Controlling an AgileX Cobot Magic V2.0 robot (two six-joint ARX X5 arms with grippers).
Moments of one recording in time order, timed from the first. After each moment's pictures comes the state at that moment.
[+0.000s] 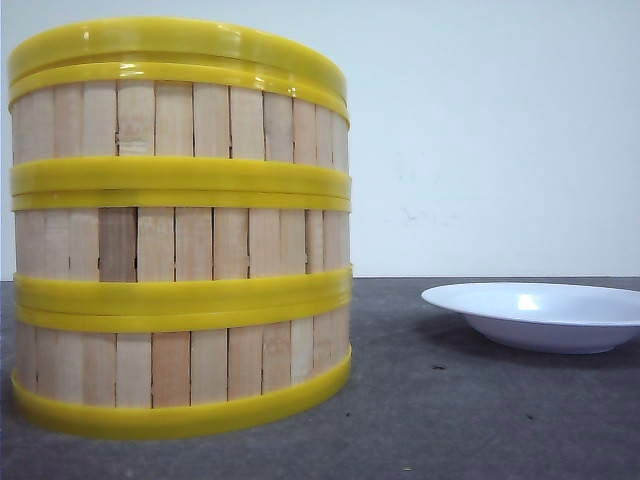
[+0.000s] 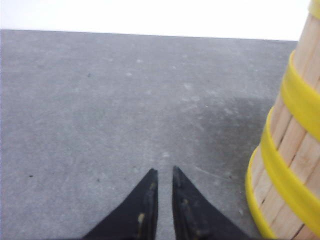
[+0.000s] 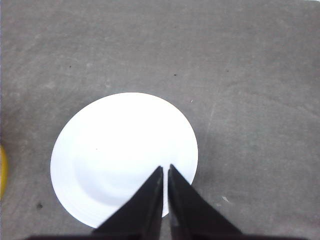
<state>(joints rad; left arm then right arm) -0.06 0.09 0.04 -0.15 -0.03 -0.04 -0.01 0.83 0.98 -0.74 -0.14 0.00</state>
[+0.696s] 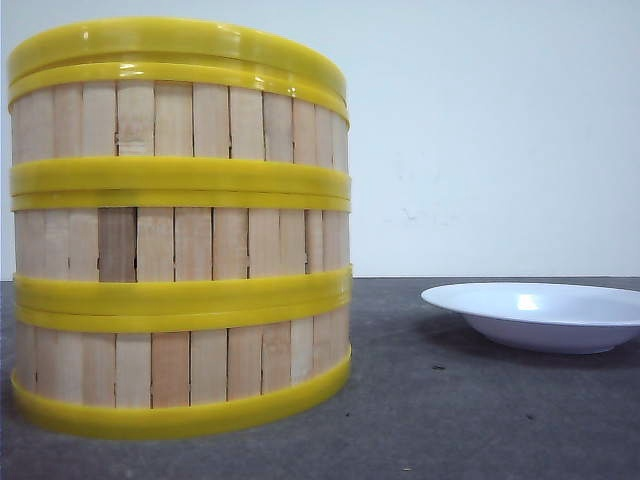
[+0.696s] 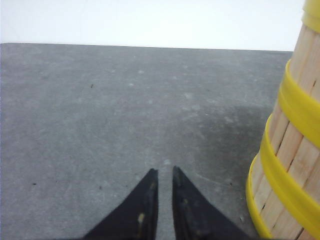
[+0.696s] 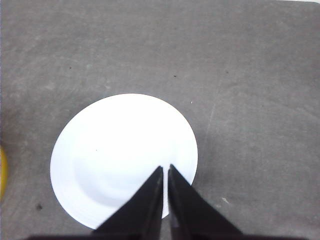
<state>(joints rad) -0.06 0.00 0.03 -0.18 -0.03 -0.03 -0.01 0.83 0.98 -0.73 -0.14 0.00</state>
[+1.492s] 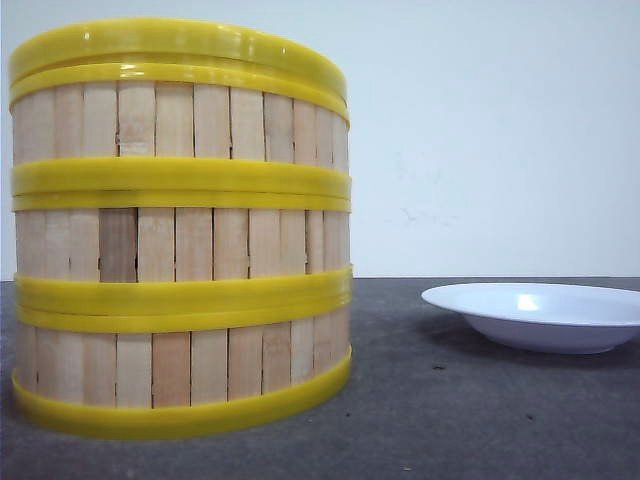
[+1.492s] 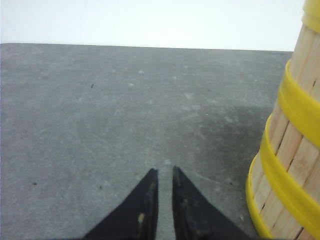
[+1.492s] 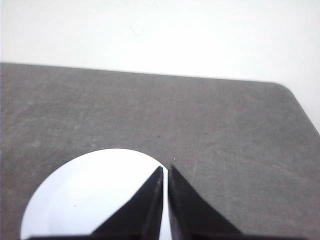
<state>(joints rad) -0.06 0.00 0.03 -0.18 -0.03 -0.03 0.00 0.47 0.53 -0.26 -0.08 0.00</state>
